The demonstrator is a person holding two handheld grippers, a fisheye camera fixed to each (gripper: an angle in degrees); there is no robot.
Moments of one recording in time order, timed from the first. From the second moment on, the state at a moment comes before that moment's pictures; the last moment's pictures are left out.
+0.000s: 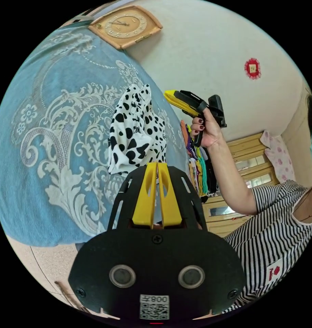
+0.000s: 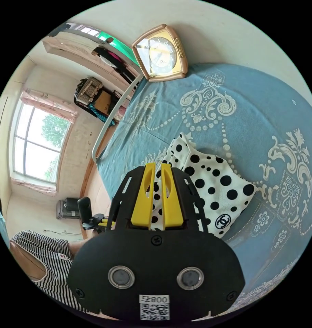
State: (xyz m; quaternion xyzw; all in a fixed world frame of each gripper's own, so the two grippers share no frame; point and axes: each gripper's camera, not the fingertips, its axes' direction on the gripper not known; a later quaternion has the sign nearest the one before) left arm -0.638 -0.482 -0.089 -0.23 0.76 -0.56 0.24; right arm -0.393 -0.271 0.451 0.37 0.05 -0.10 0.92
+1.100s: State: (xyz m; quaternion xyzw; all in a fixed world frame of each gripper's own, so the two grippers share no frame) left arm -0.638 -0.454 -0.115 -0.31 0.76 -0.51 0.27; right arm -0.468 -0.287 0.460 0.31 0.19 -0.07 0.93
